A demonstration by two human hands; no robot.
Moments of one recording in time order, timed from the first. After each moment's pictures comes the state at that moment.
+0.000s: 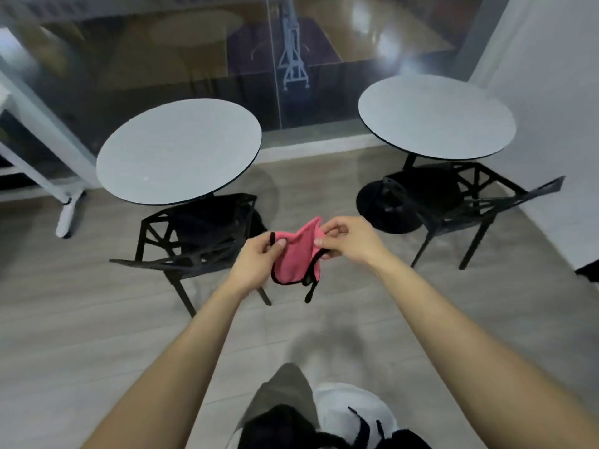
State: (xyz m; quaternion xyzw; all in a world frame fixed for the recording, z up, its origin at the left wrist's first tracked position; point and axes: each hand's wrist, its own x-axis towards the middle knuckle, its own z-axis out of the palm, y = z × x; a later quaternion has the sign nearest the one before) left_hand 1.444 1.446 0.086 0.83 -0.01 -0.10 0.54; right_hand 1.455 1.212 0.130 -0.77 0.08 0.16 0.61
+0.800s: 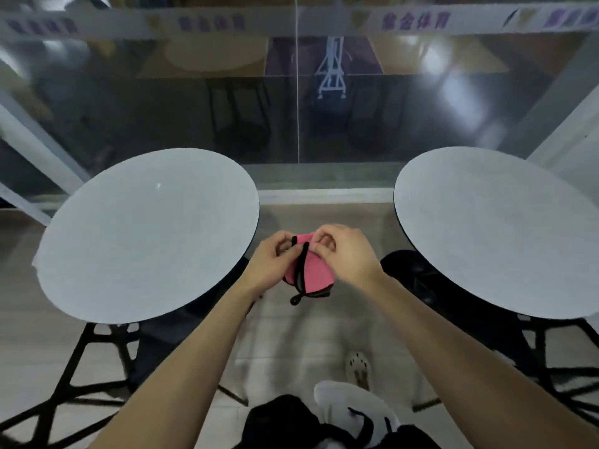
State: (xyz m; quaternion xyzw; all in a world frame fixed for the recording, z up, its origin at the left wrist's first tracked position) left_hand 1.917 1.381 0.069 0.77 0.05 -0.08 0.63; right_hand 1.945 1.184 0.108 -0.92 -0.15 0.04 0.35
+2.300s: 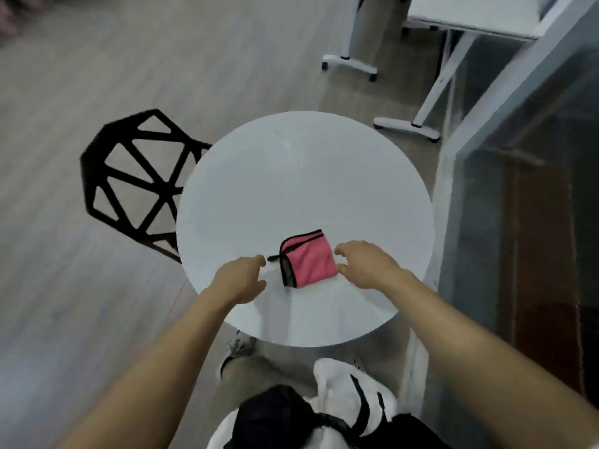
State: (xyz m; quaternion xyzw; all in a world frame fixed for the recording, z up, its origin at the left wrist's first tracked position) left_hand 2.178 1.530 -0.029 0.52 0.78 -0.10 0.33; right_hand 2.436 1.683 0.004 -0.42 -0.84 0.27 -0.21
